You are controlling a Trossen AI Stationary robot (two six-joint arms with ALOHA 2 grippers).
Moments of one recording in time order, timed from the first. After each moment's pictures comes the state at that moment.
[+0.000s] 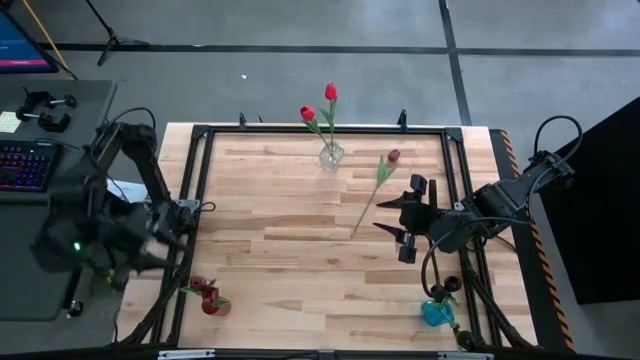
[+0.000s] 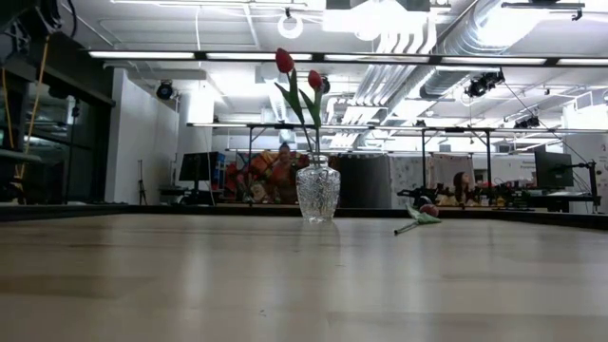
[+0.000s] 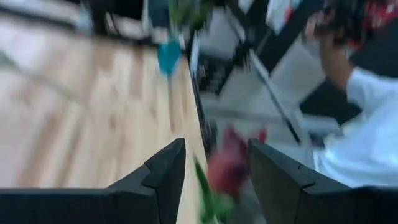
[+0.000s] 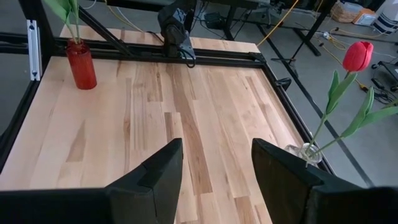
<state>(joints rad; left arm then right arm) -1.46 0.98 1.35 -1.15 -1.00 -1.09 0.55 1.29 1.47 -0.85 0.72 0.25</state>
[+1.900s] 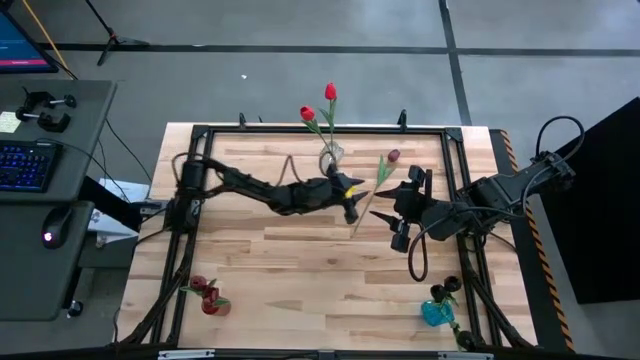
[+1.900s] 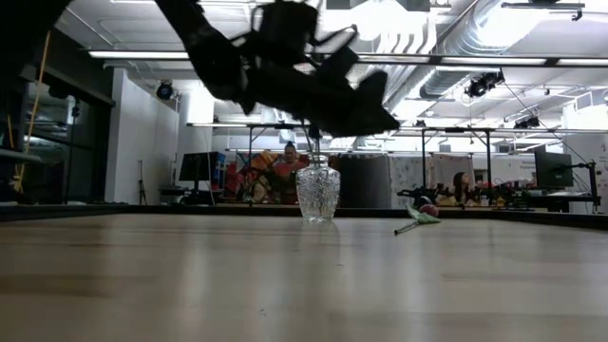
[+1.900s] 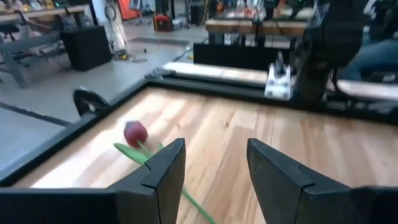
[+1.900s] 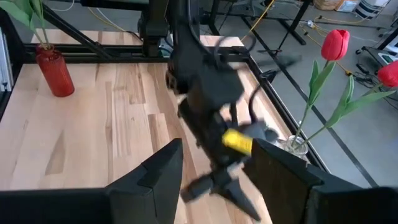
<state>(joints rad) 0.05 2.05 1.15 0.72 -0.33 -0.02 0.47 1.29 1.47 -0.85 0.71 0.27</state>
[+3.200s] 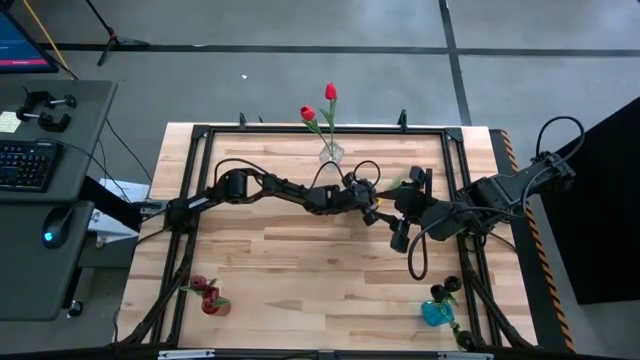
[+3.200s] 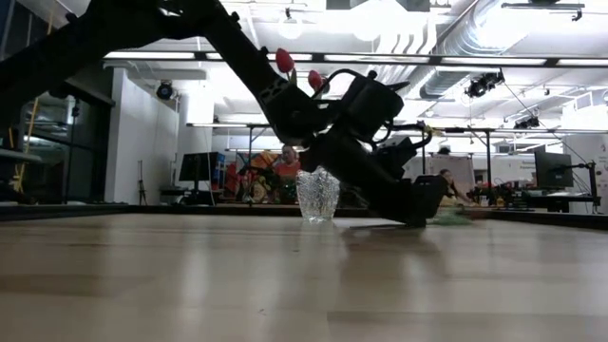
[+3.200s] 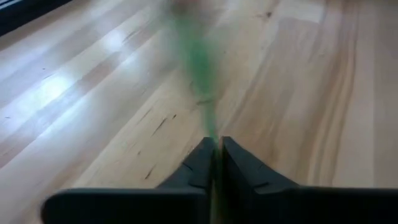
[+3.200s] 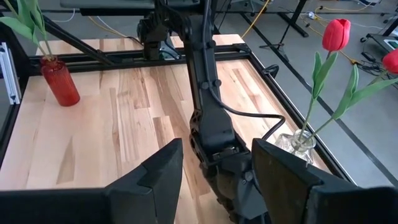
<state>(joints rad) 0.09 2.51 1.63 0.24 -0.36 -0.17 0.47 1.29 1.47 -0.85 0.71 0.34</state>
